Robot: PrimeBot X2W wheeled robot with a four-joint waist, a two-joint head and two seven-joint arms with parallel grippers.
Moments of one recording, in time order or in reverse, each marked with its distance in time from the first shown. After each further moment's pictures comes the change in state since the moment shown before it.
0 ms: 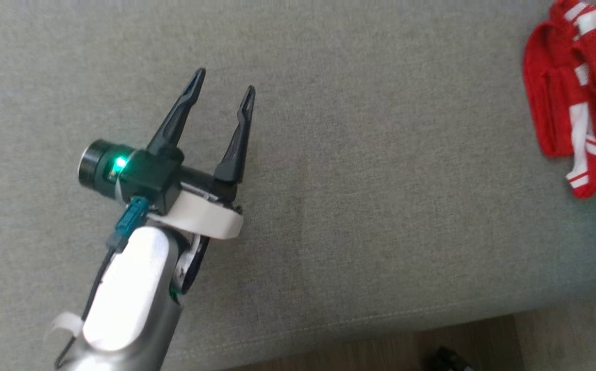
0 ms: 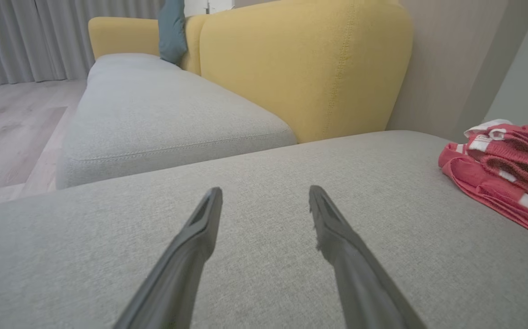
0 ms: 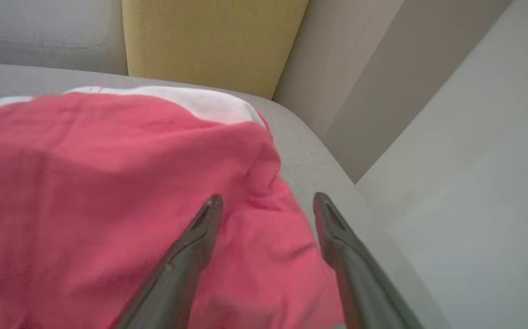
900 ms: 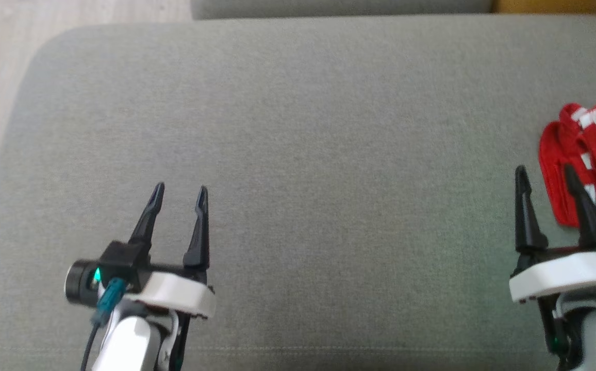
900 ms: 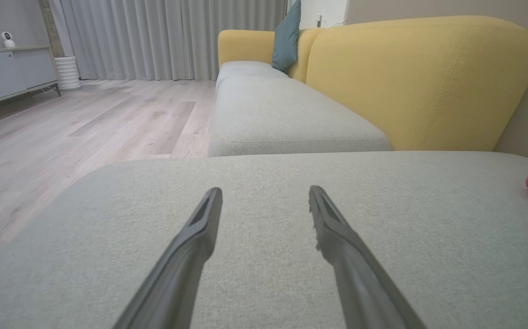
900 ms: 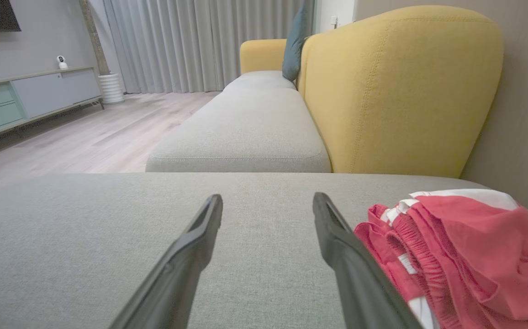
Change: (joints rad) left arm 0.311 0.002 0.095 0.013 -0.065 0.098 -0.001; right arm 0.523 0.232 0.317 -0.560 0.207 0.000 0.023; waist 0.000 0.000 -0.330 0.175
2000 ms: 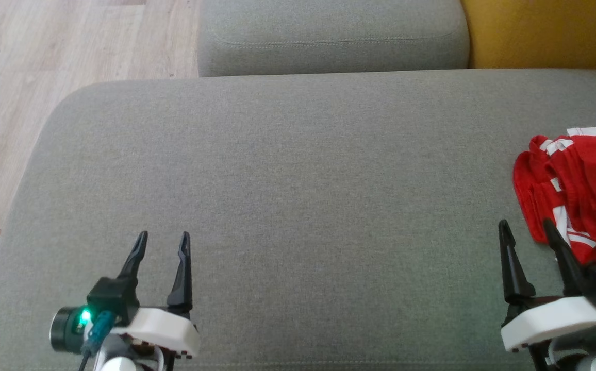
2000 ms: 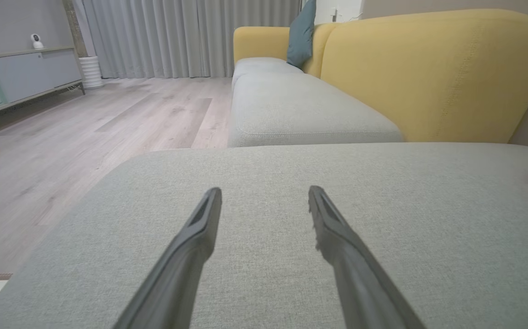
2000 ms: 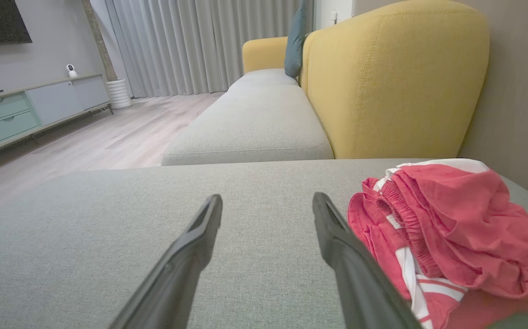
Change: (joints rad) left arm 0.137 0.047 0.014 -0.022 -0.031 0.043 0.050; right arm 0.160 0.001 0.035 -0.022 0.049 0.000 0.030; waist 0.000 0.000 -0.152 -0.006
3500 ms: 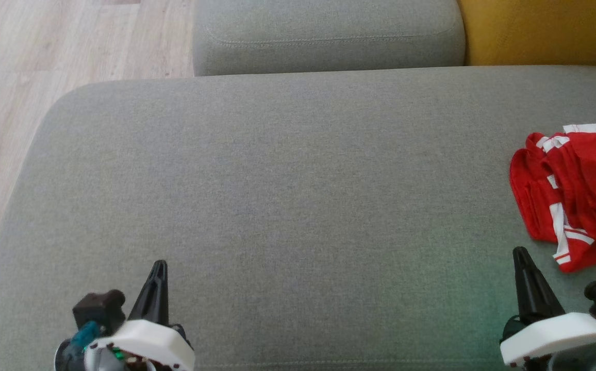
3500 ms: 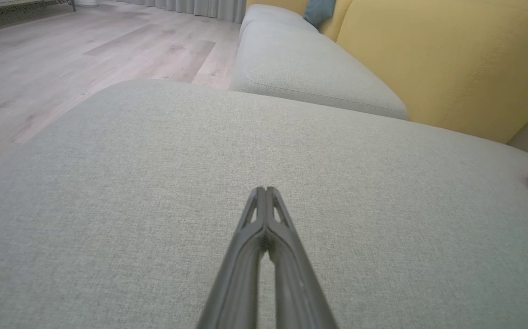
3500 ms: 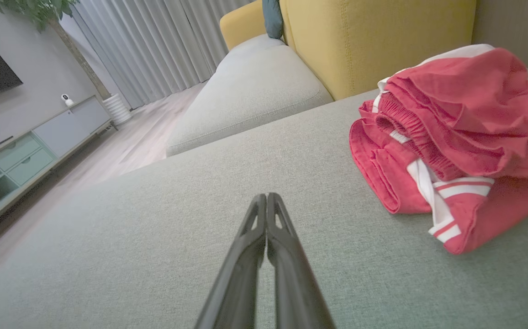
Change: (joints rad) left arm 0.036 0.002 0.003 0.065 -0.187 -0.011 0.039; right arm 0.022 0.001 0.003 0.128 0.244 0.000 -0.012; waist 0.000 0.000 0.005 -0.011
